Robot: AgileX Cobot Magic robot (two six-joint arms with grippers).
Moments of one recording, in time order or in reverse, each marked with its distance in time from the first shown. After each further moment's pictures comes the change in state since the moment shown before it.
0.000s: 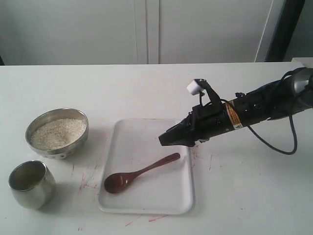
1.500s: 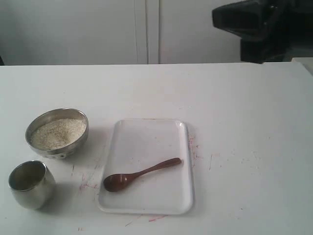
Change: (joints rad) left arm 0.000 0.000 0.000 0.000 0.000 0.000; right arm 0.000 -1.052 0.248 0.008 0.403 0.238
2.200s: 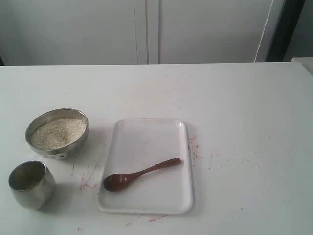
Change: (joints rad) left arm 0.000 0.000 0.000 0.000 0.000 0.000; right arm 0.000 -0.844 0.527 -0.009 0.383 0.246
